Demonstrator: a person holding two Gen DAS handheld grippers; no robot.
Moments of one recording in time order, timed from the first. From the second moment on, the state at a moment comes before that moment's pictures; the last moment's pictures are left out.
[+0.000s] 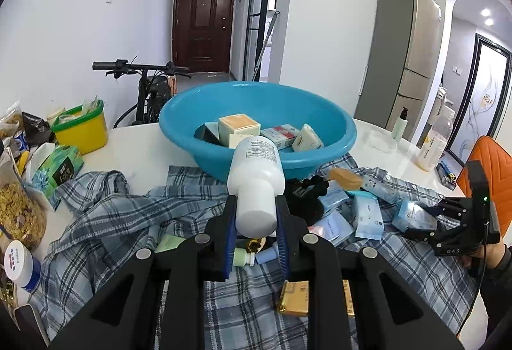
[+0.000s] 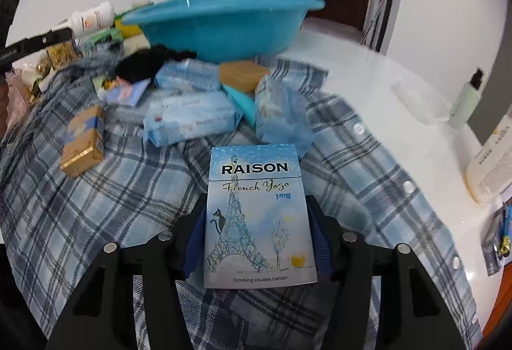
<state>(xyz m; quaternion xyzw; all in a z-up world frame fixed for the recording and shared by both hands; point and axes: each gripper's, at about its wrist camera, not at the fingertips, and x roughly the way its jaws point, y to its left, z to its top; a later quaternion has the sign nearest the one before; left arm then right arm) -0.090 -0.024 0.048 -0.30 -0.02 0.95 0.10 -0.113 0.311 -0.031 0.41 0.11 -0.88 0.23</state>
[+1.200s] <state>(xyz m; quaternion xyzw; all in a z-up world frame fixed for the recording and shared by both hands) -0.139 -0.033 0.100 -0.26 0.00 0.96 0.06 -0.205 0.181 0.109 0.26 0.04 -0.92 0.29</state>
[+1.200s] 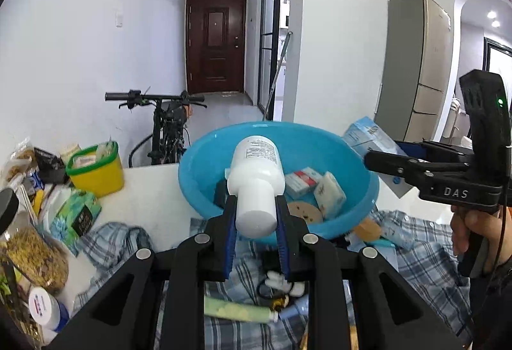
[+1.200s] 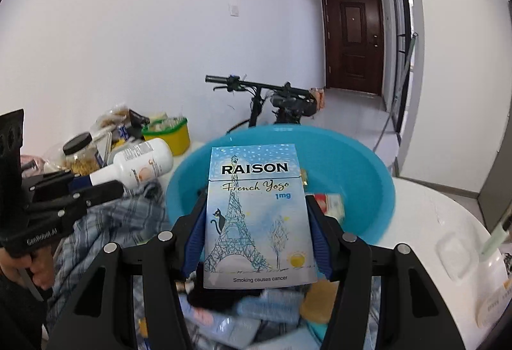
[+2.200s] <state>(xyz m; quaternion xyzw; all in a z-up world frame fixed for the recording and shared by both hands) -0.236 -0.021 0.093 -0.27 0.00 0.96 0.05 -0.263 0.164 0.098 0.27 0.02 -0.92 0.27</state>
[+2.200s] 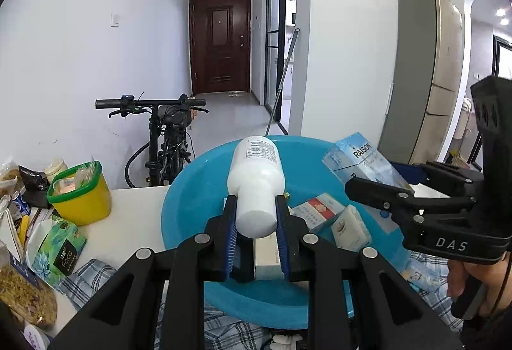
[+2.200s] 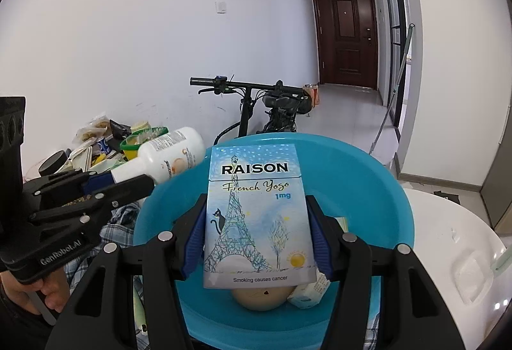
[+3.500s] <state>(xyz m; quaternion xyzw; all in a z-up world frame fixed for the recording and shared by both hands) -0.241 -0.031 0.089 -0.27 -0.02 0.96 0.02 -0.265 0.166 0.097 0.28 0.03 -0.92 0.26</state>
